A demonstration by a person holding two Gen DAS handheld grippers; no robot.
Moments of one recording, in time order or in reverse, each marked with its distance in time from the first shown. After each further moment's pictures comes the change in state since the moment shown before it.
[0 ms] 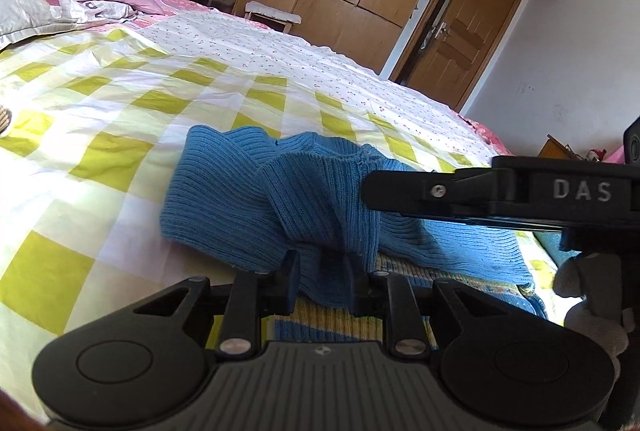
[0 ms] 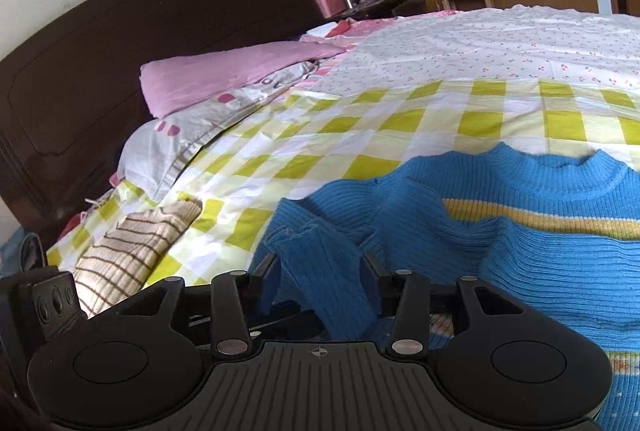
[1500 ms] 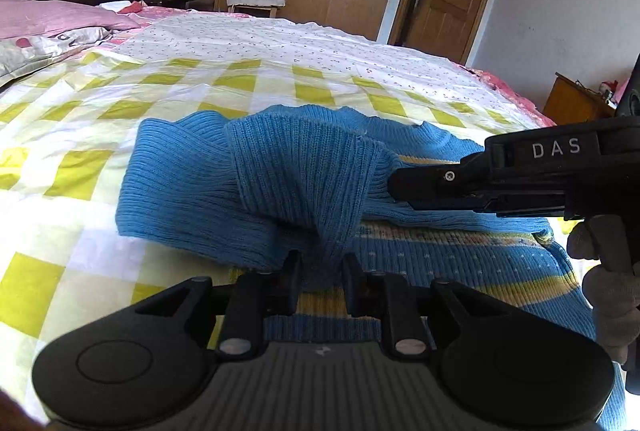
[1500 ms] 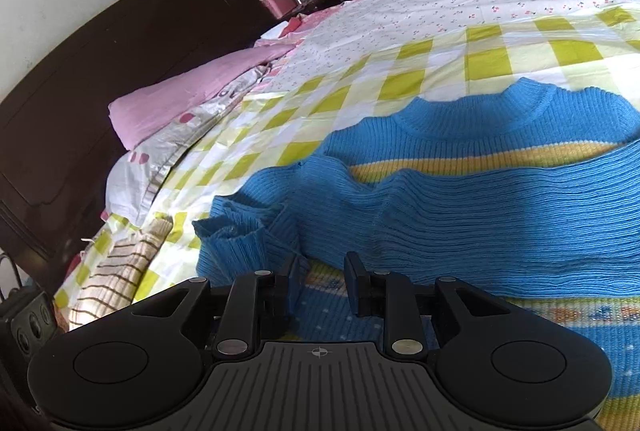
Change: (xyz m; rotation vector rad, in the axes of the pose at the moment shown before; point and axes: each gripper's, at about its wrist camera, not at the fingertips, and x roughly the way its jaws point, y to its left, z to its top) left arm 0.016 -0.050 -0.015 0.166 0.070 0.094; right arm -0.021 -0.083 -0.022 0.251 0.010 0.051
